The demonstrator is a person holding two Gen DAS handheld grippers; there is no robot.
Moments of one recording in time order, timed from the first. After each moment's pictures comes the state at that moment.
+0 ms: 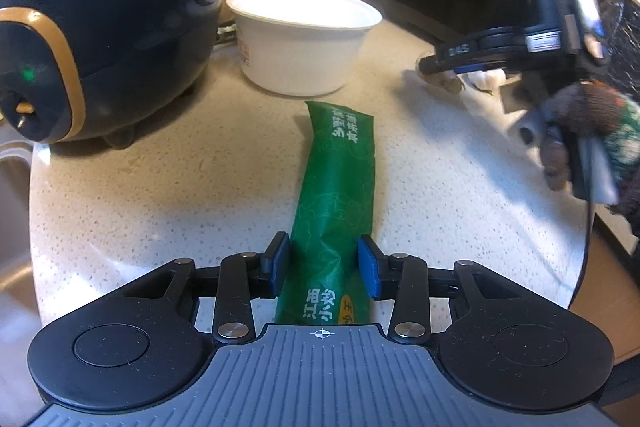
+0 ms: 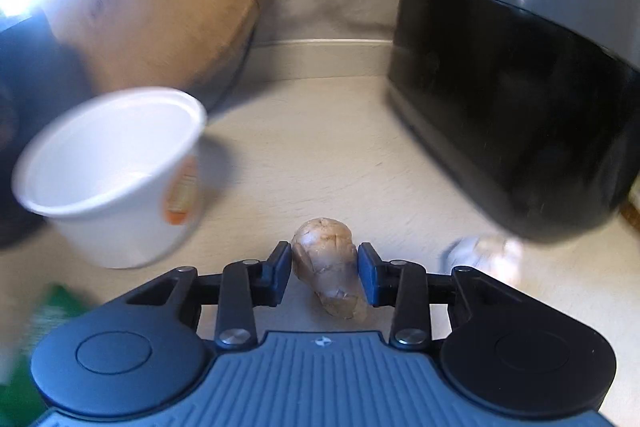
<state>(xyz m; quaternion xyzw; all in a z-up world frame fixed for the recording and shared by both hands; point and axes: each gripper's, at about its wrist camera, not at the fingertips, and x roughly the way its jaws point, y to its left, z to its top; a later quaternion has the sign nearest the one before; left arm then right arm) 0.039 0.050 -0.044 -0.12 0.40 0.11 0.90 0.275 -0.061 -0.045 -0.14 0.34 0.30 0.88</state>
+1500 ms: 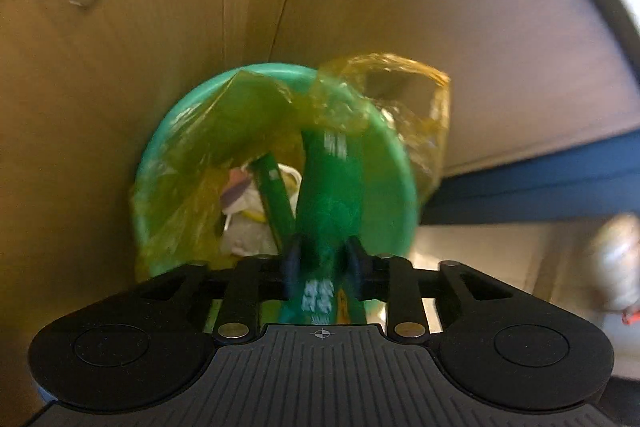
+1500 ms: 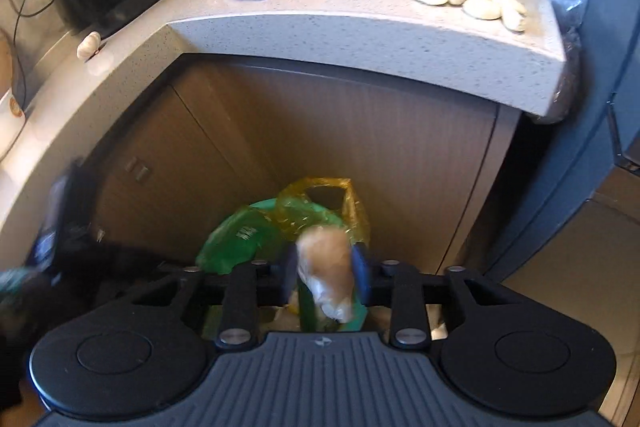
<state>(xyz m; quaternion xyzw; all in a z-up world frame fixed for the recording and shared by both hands) 0.133 -0.261 -0.264 -0.06 0.66 -0.14 0.74 -0.037 -0.489 -0.118 0.10 0.44 -0.02 0.89</state>
